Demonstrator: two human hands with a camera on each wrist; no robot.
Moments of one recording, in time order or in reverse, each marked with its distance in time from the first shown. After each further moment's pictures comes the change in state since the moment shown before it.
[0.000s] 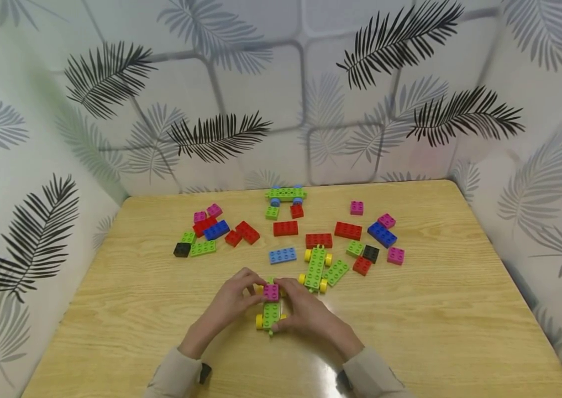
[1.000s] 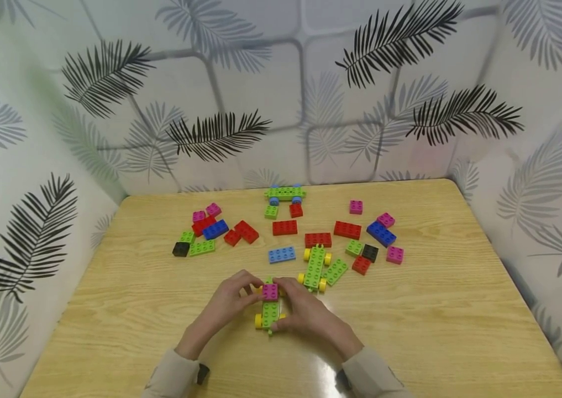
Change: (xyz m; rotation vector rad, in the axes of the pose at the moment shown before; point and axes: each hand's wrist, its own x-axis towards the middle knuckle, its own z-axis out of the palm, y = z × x) left_hand -0.004 0.000 -0.002 -0.014 0.018 -0.008; right_hand -0.001 0.001 0.001 -0.003 0.013 -0.012
